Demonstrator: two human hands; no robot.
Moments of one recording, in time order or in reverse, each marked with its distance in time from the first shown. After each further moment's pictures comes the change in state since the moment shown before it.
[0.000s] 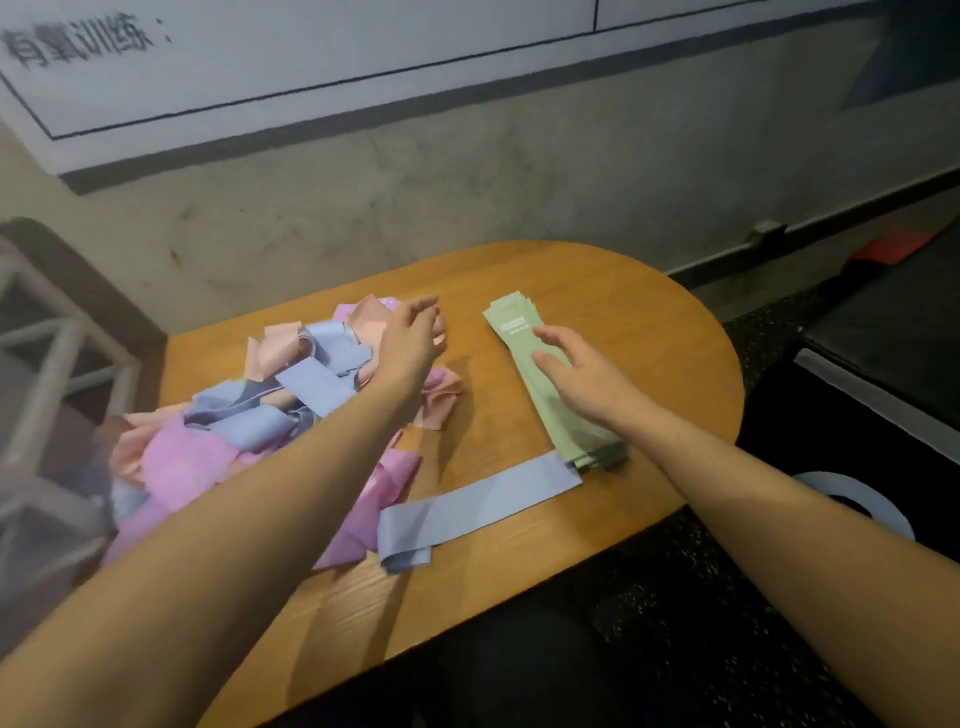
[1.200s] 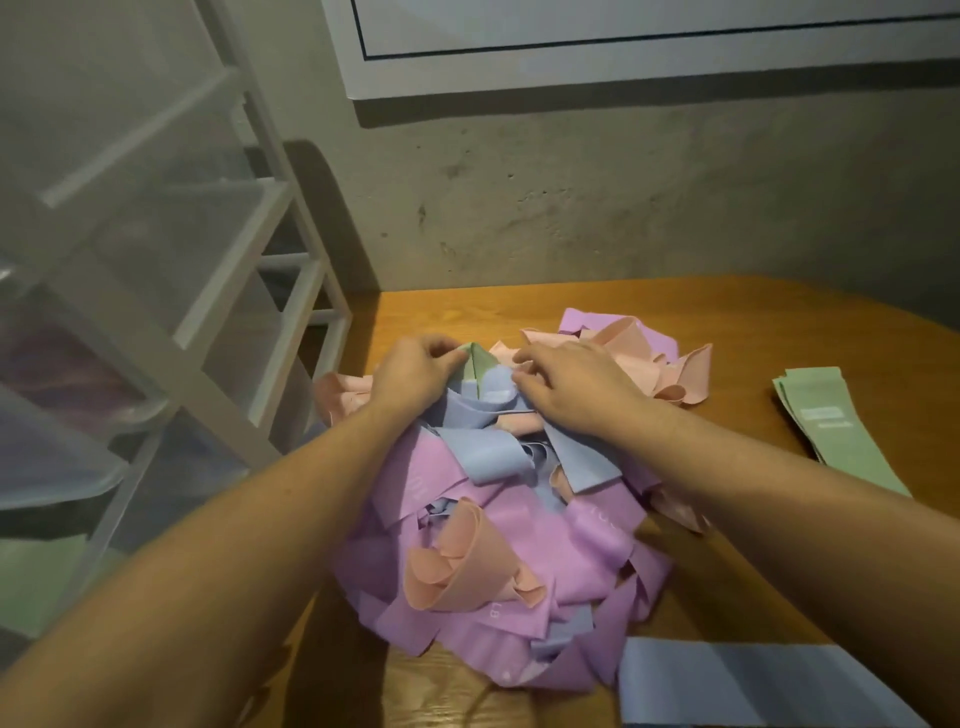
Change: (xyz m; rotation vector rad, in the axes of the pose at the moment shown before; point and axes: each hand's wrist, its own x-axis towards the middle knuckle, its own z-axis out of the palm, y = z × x) left_hand 0.092 -0.040 -0.285 0.743 0.219 0.024; right_hand 0.170 -0.113 0.247 -0.692 -0.272 -0.555
